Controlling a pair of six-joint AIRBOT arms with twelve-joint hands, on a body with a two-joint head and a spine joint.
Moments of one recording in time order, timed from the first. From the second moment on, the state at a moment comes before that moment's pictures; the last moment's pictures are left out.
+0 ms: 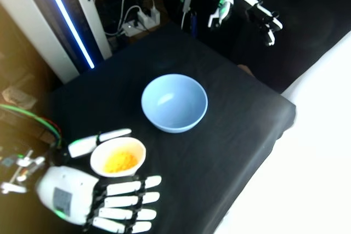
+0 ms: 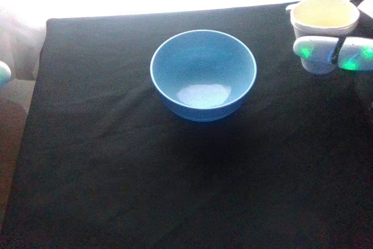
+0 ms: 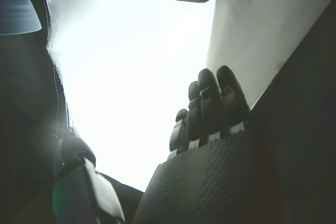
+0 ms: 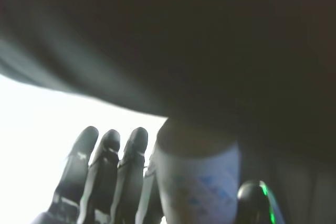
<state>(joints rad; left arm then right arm) 1.22 -1.00 1.24 -0.65 -1.39 0.45 -0.76 -1.30 1.68 0.11 0.96 0.02</state>
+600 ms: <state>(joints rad) 1.21 -1.00 1.25 -0.64 -1.38 0.45 -0.64 -1.28 1.66 -0.08 0.94 0.02</state>
